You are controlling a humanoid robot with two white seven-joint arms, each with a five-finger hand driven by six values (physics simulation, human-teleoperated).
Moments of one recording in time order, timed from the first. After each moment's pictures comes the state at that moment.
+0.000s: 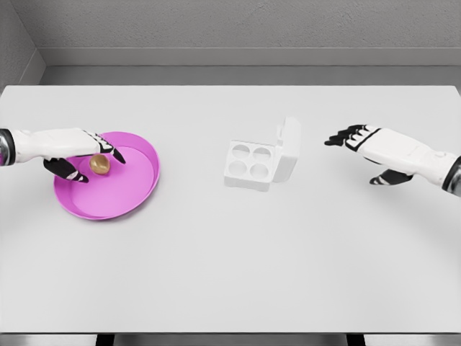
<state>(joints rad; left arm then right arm) -0.75 0.88 -0.79 -1.22 -0.23 -0.61 -0.61 -0.31 -0.74 0.24 -1.48 0.50 -0.61 0.47</state>
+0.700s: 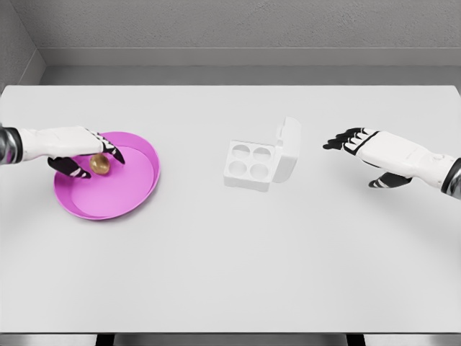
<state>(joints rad) -0.75 0.83 -0.75 -1.19 -0.34 -0.61 -0.61 -0.31 -0.75 0.25 -1.49 0.50 -0.61 0.47</state>
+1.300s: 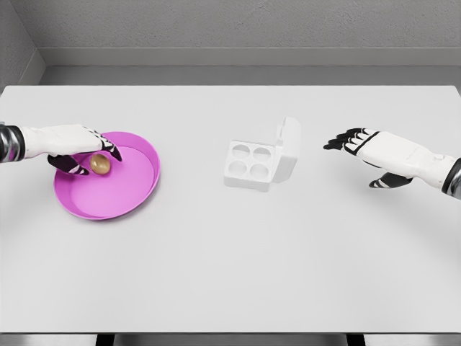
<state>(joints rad) -0.75 0.80 -0.72 -1.15 -0.42 -0.61 -0.61 -0.31 -0.75 0.25 -1.49 0.50 -0.61 0.47</state>
